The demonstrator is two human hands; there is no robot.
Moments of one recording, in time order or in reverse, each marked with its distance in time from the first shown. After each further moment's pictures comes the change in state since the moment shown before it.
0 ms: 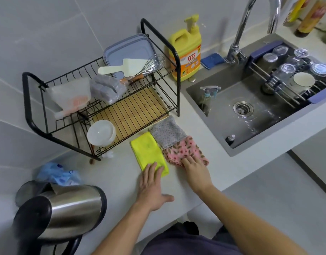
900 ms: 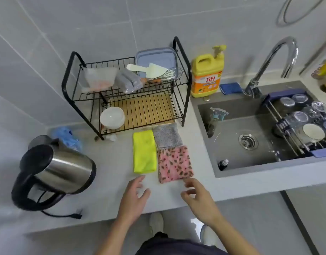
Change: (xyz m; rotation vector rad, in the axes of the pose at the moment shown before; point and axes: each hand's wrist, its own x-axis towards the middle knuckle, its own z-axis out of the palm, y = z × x) left_hand -0.081 0.068 0.022 -1.044 0.464 -0.357; right_hand -0.075 0.058 -0.073 0.692 -0.331 0.108
